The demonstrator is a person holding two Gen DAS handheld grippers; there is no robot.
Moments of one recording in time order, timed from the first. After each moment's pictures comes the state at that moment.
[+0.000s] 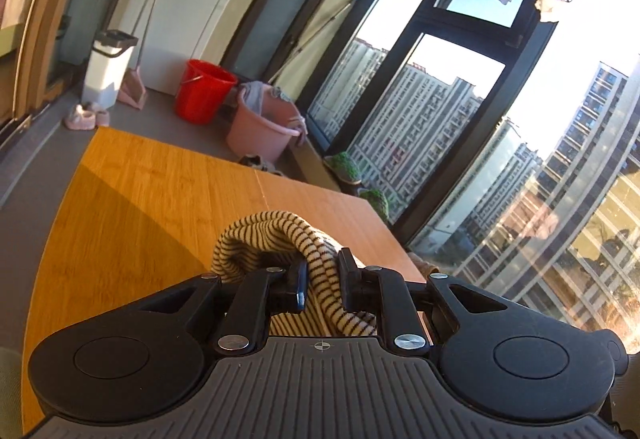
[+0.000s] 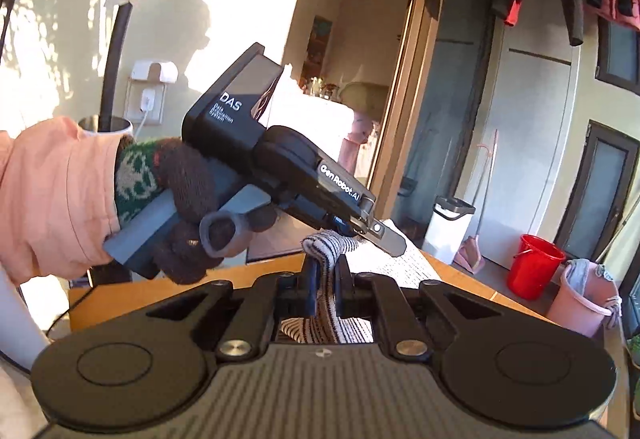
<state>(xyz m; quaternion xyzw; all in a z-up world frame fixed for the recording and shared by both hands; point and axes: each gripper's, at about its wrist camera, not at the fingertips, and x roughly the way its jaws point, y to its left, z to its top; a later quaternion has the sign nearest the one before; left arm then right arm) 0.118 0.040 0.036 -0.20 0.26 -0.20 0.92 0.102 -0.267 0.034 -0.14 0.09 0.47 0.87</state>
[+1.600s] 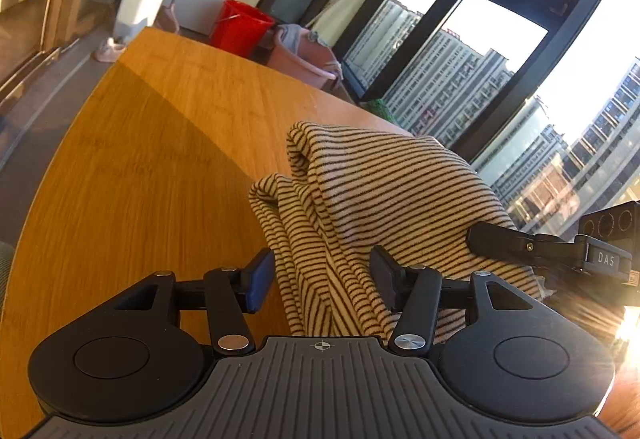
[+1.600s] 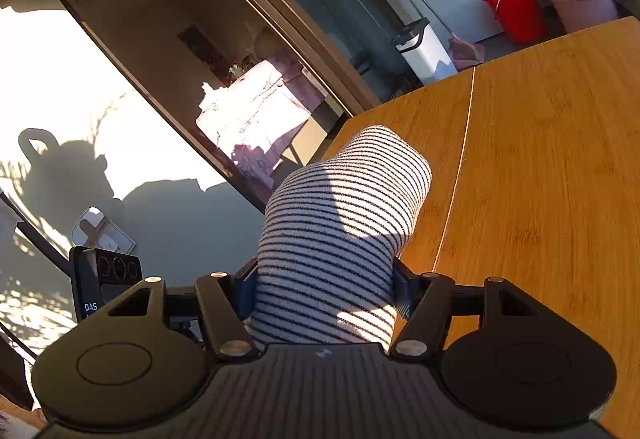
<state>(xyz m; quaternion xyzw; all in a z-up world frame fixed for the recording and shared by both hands) 0.108 0.047 -0.035 -0.22 0.35 -0.18 0.89 0.247 -0.324 -0.040 0.20 0.36 0.40 0.82</state>
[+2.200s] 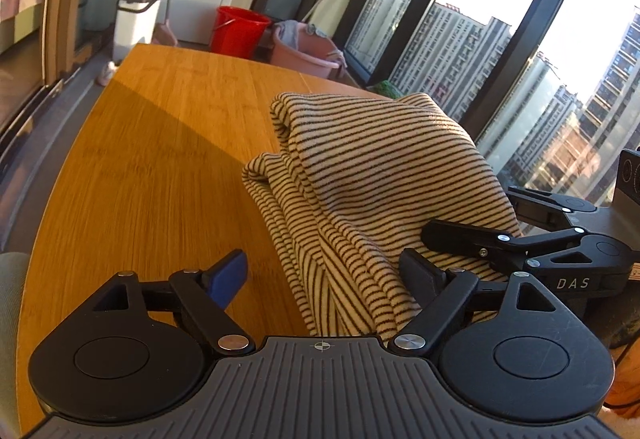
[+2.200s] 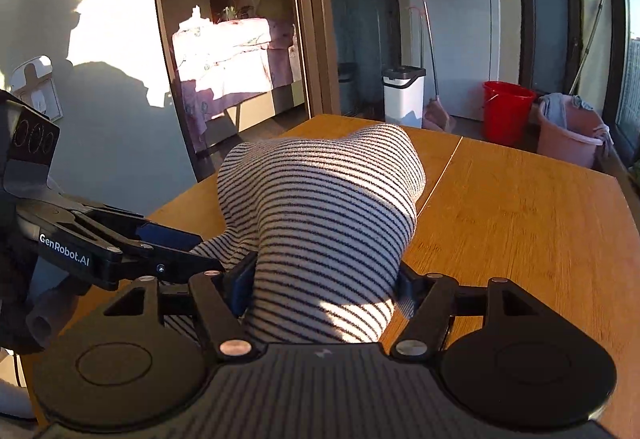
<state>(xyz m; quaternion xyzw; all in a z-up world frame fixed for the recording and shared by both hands) 0.093 0.022 -0.032 -0.14 0.35 -0.16 0.91 0.211 -0.269 -0.025 -0.05 0.29 0.36 0.89</state>
